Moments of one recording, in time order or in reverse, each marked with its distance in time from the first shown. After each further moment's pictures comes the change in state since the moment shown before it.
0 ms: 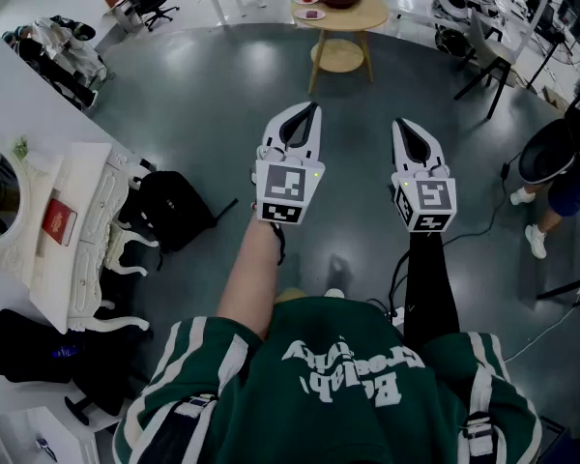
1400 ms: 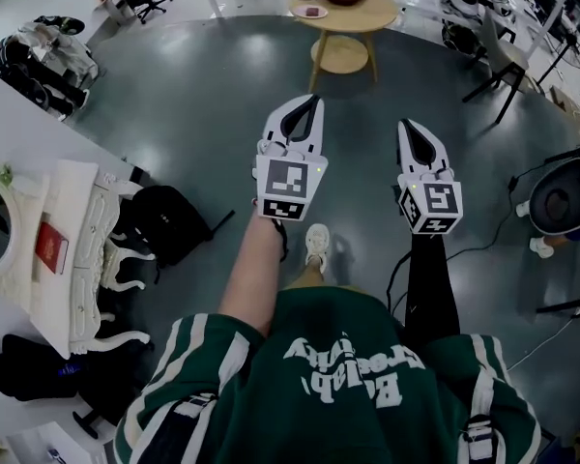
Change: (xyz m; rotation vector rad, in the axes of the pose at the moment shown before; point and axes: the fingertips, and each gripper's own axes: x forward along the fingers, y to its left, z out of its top) left arm 0.150 0.078 -0.057 -0.015 0.013 -0.009; right arm 0.154 -0.054 -0.055 0.077 -0.002 -0.006
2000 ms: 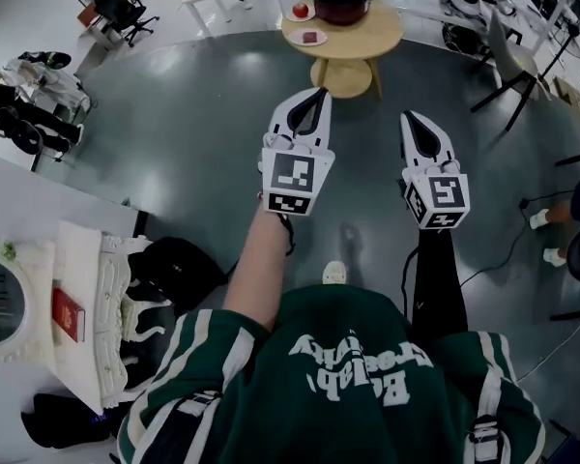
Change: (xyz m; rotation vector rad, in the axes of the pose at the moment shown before) left arm 0.216 0.118 -0.023 0.016 -0.017 -0.094; right arm 0.225 -0.073 0.002 -0.011 -0.010 -0.047
